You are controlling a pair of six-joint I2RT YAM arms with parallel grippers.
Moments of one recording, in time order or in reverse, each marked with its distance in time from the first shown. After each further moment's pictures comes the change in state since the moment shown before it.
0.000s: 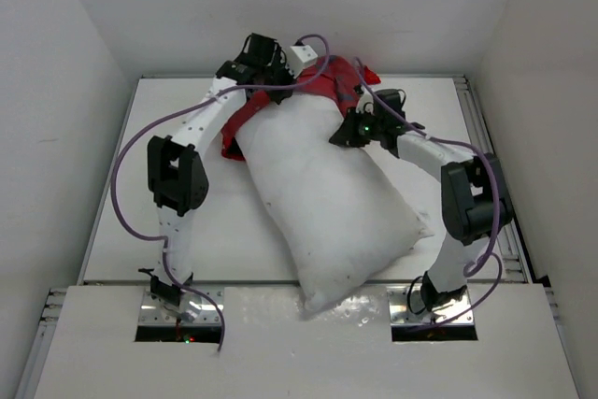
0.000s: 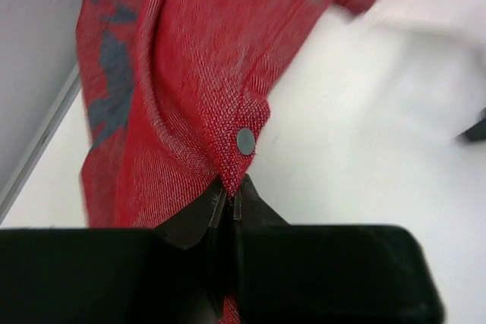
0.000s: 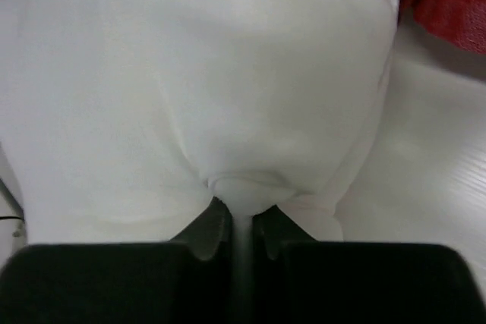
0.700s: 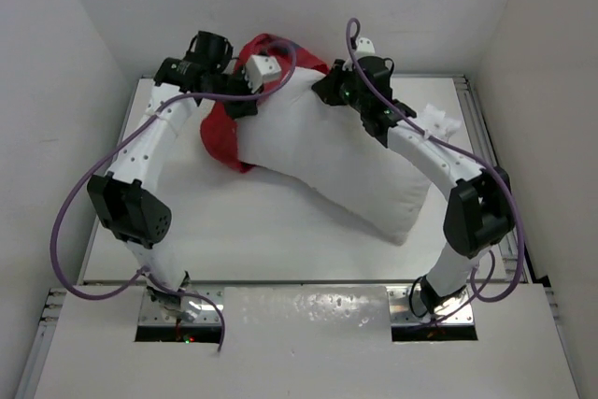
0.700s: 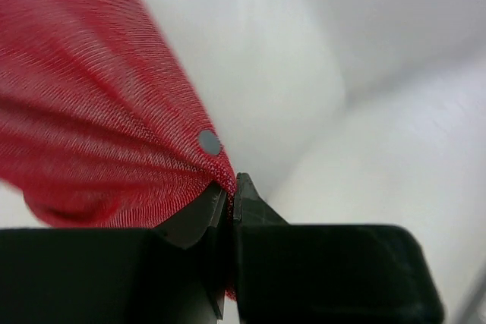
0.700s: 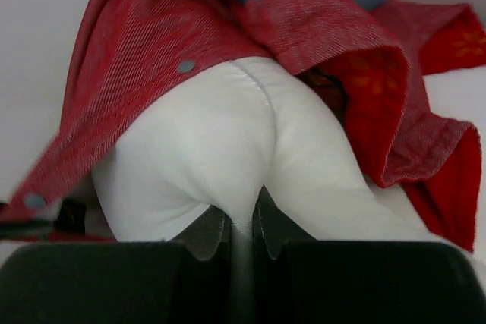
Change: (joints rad) left arm 0.118 -0.352 -0.084 -0.388 0.204 0.205; right arm 0.165 -0.069 0.259 0.106 0.401 0.125
